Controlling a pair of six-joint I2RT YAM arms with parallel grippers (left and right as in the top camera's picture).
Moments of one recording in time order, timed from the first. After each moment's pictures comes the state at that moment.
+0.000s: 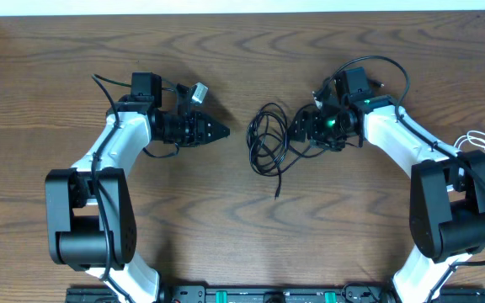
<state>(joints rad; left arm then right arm) -0.01 1.83 1.14 -0.63 0.99 -0.01 0.25 1.90 1.21 -0.56 -0.56 0.41</state>
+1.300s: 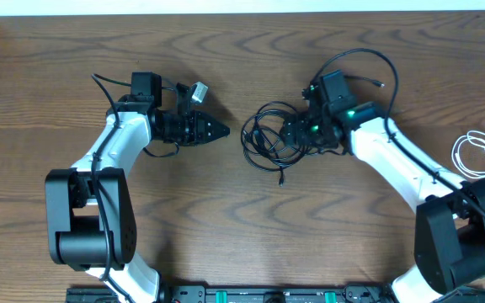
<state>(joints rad) -0.01 1.83 1.14 -0.61 0.99 -0.01 0.41 1.76 1.19 -0.56 -0.19 0.46</state>
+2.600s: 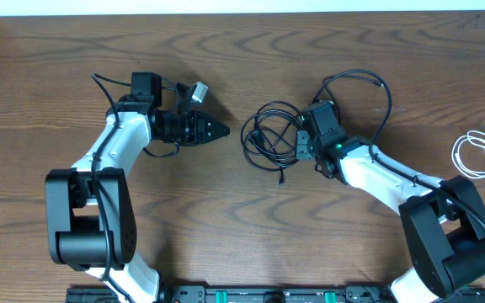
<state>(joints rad) -0.01 1.83 1.14 -0.61 0.99 -0.01 0.47 1.76 0.92 -0.18 0.13 0.49</state>
